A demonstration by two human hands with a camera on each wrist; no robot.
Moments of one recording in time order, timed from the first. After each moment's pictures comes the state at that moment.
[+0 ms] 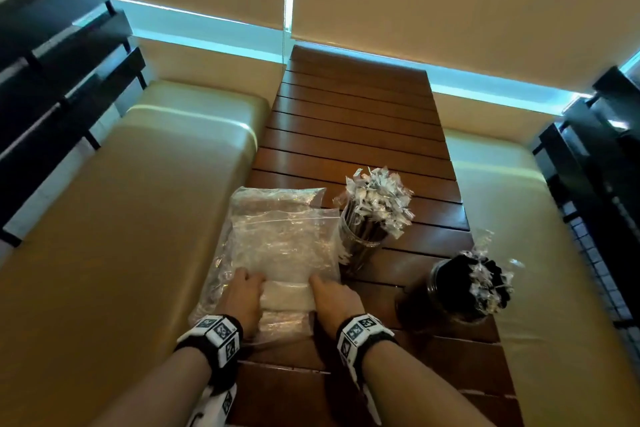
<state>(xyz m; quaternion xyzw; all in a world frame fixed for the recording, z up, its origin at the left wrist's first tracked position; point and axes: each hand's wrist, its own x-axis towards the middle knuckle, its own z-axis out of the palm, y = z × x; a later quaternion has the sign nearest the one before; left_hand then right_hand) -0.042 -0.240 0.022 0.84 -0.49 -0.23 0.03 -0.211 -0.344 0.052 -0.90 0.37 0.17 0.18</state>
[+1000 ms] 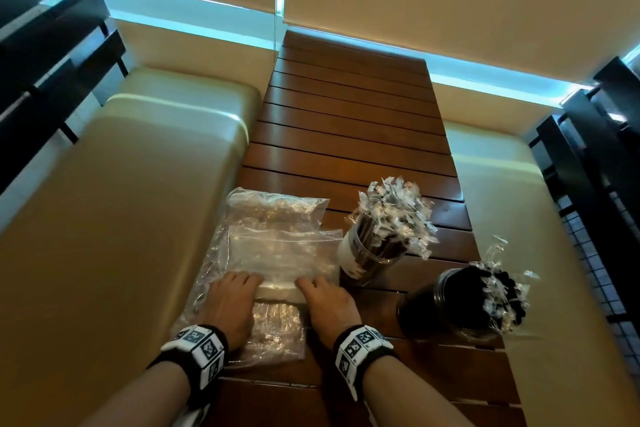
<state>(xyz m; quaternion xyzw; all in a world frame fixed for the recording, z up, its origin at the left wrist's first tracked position) -0.031 -0.243 0.012 0.81 -0.56 -0.15 0.09 -0.201 -0.347 0.046 -0.93 0.33 0.11 0.15</state>
